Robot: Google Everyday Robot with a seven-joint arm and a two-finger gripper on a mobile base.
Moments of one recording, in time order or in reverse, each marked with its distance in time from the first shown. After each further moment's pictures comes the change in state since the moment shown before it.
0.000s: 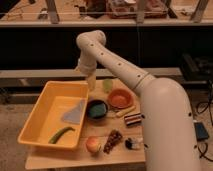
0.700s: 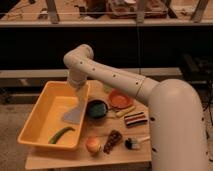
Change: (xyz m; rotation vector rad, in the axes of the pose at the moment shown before) arm -0.038 0.013 0.057 0.081 0.082 0.155
